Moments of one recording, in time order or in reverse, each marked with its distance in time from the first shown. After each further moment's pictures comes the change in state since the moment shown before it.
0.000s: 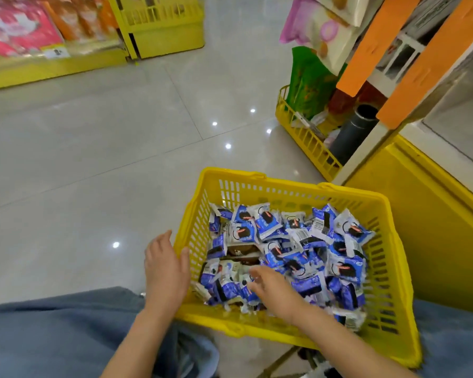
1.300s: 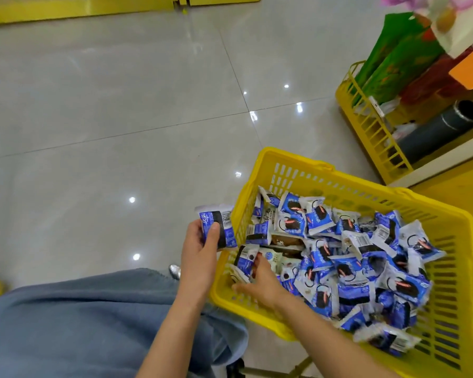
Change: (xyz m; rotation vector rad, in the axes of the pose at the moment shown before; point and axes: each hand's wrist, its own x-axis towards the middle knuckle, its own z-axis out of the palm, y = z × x) left_hand 0.010 -0.025 -0.018 -0.990 0.038 -0.312; right_hand 0.068 -0.044 0.090 0.351 -0.118 0.183
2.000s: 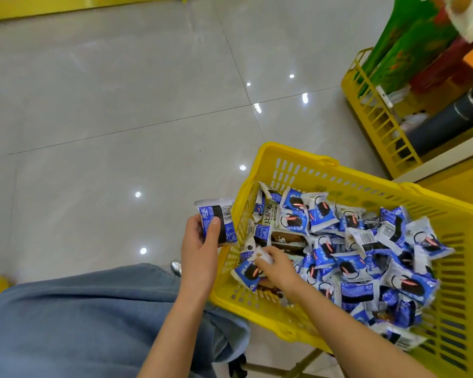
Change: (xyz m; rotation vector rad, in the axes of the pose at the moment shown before) left_hand -0.001 0.007 0.005 0.001 0.031 0.020; right_hand 0.015 0.004 -0.025 0.171 0.081 0.136
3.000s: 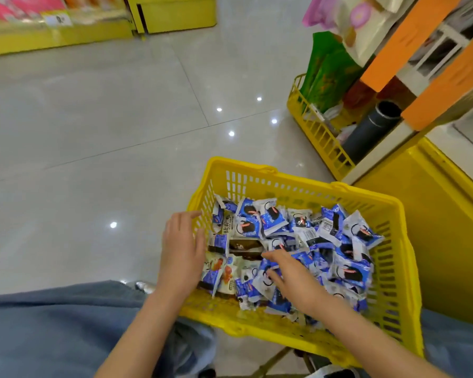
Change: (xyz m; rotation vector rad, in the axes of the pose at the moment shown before) left_hand -0.010 0.000 0.042 0.775 -0.104 0.558; right_hand -0.072 0.017 -0.112 -0.669 0.104 -0.433
